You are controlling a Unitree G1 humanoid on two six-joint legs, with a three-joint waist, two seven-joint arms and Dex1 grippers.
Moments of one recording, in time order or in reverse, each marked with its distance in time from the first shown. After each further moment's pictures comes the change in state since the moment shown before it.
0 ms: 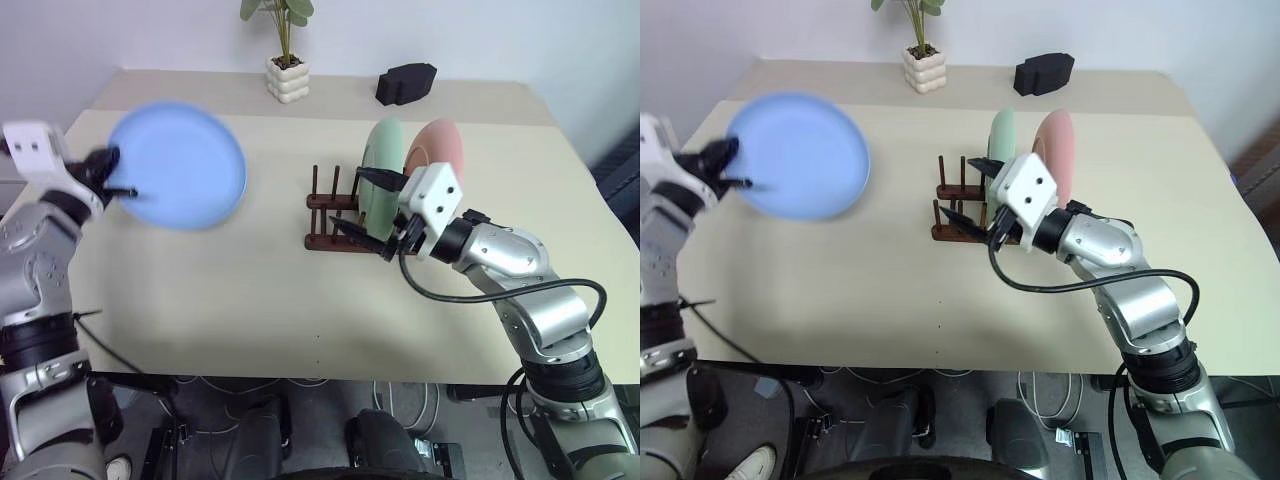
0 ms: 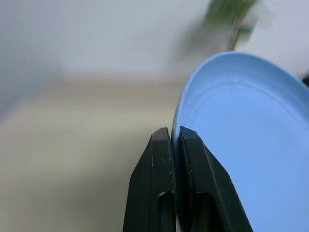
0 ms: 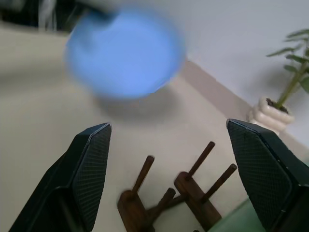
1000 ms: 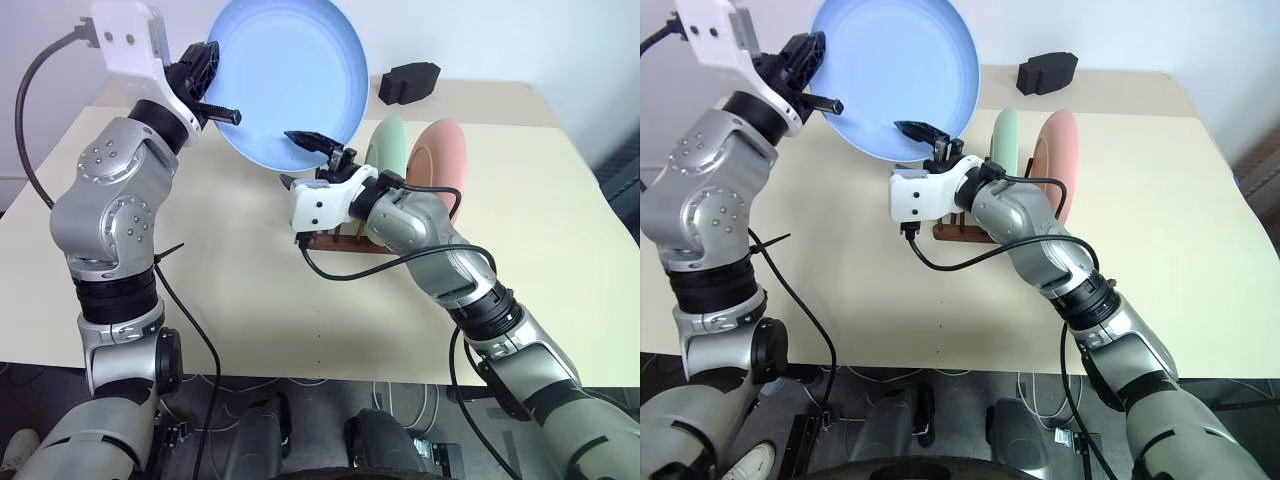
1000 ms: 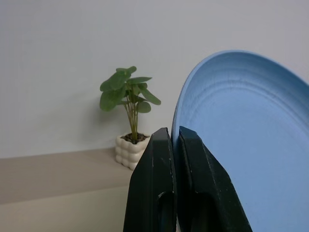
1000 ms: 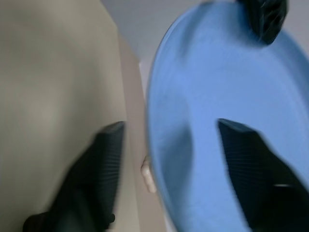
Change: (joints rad) left arm -0.160 -0.209 -0.167 -0.338 -0.053 0.295 0.249; right arm -0.305 0.199 0.254 0.387 -0.741 -0.348 -0.157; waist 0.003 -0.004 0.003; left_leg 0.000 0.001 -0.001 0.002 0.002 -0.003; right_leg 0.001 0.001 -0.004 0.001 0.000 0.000
